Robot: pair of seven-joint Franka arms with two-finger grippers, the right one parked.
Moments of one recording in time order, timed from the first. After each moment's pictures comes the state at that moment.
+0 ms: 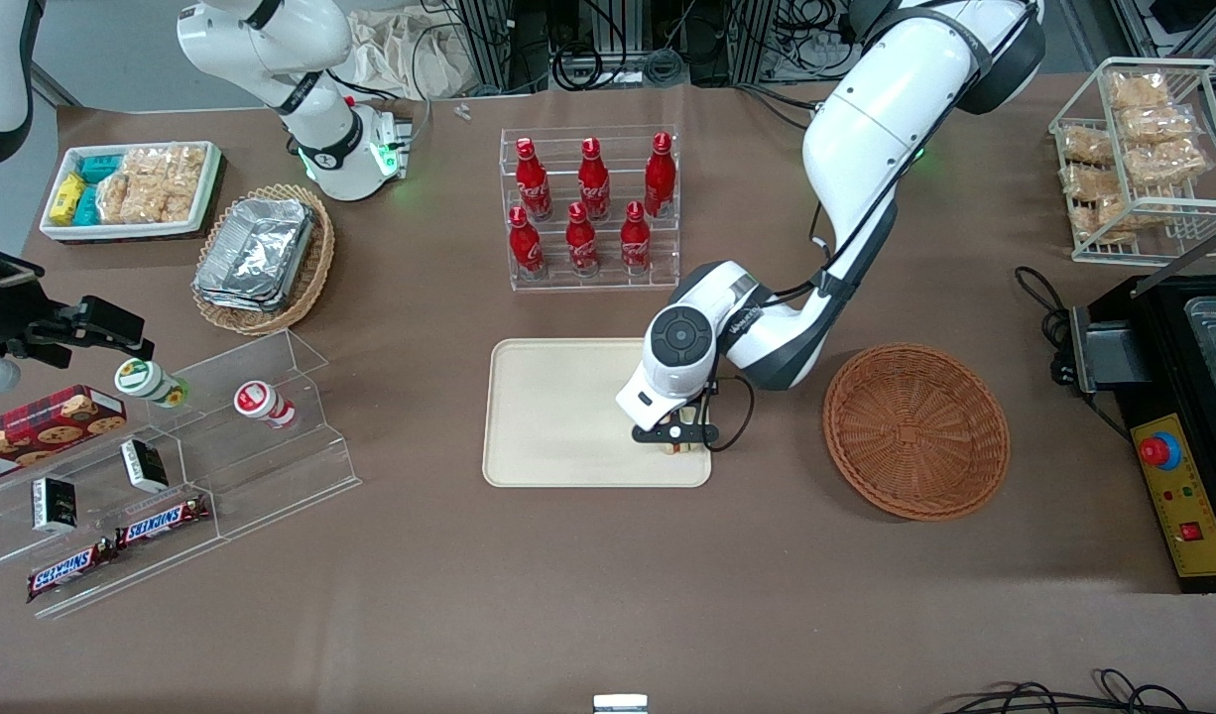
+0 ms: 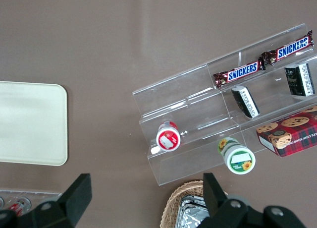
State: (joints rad) arm -0.41 0.75 -0.33 -1.55 0.21 2.17 -0.76
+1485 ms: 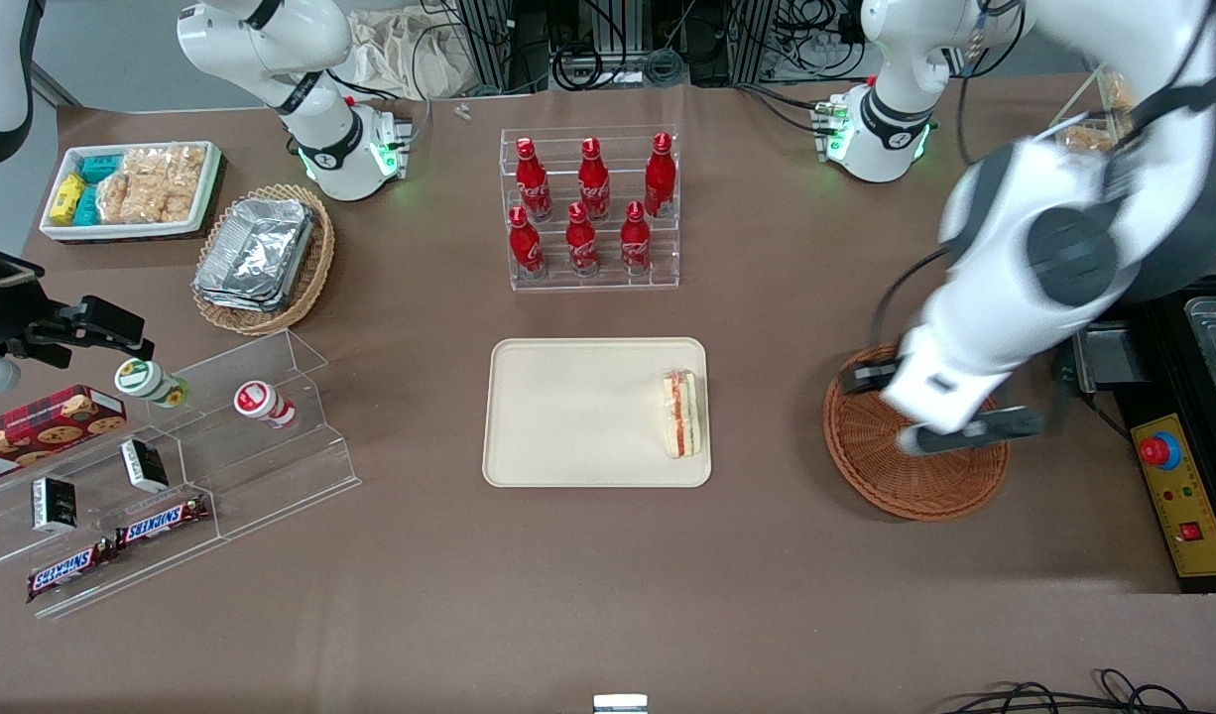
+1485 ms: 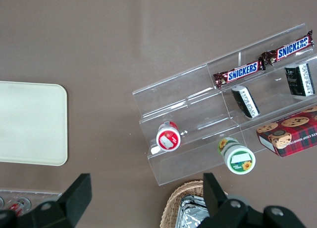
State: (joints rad) arm 0.02 0.24 -0.31 -1.51 0.08 1.71 -0.41
